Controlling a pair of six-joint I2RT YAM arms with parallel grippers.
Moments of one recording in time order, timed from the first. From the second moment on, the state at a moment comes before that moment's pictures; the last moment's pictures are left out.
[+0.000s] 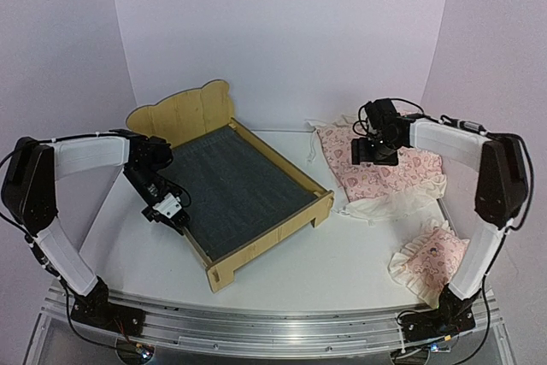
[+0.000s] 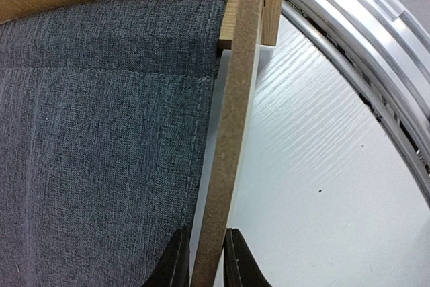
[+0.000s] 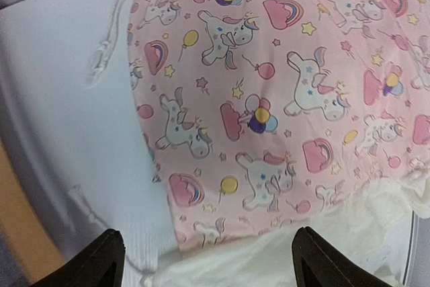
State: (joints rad) left arm -0.39 1.64 1.15 -1.09 0.60 1.97; right arm 0.40 1.76 1.42 -0.60 0.22 0.34
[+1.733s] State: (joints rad) left arm -0.27 1.48 1.31 -0.37 0.71 0.11; right arm 0.98 2.08 1.95 -0.58 -0.23 0.55
